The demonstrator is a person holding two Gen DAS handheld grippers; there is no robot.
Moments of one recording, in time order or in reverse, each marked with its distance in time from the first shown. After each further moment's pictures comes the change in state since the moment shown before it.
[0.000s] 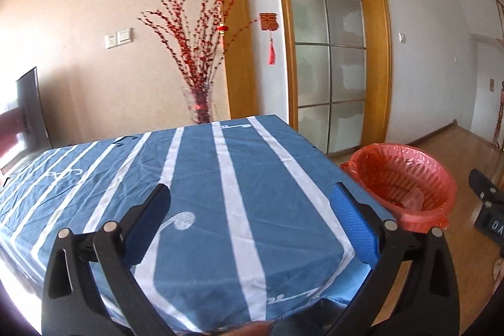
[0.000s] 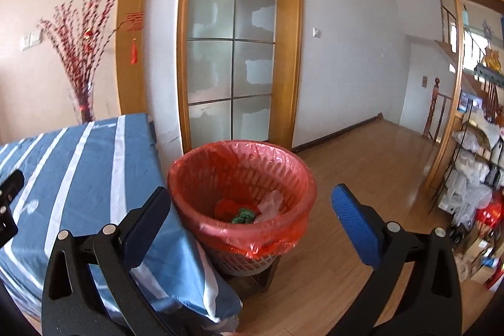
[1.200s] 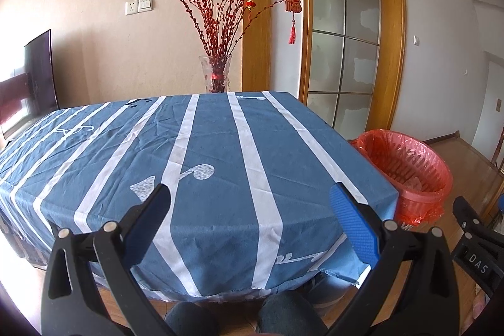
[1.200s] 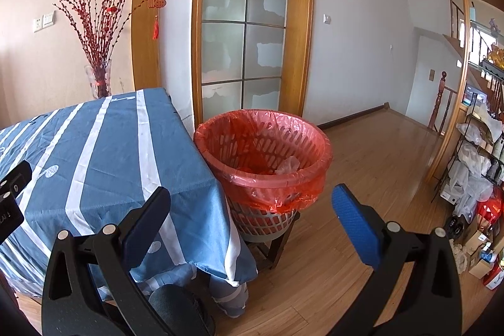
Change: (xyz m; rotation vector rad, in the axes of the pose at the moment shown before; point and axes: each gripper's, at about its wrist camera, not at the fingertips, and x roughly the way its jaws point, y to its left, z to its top) left arm -0.022 0.030 -0.036 -0.106 0.091 0.012; right arm -0.024 0.025 -0.036 -0.007 0.082 0.030
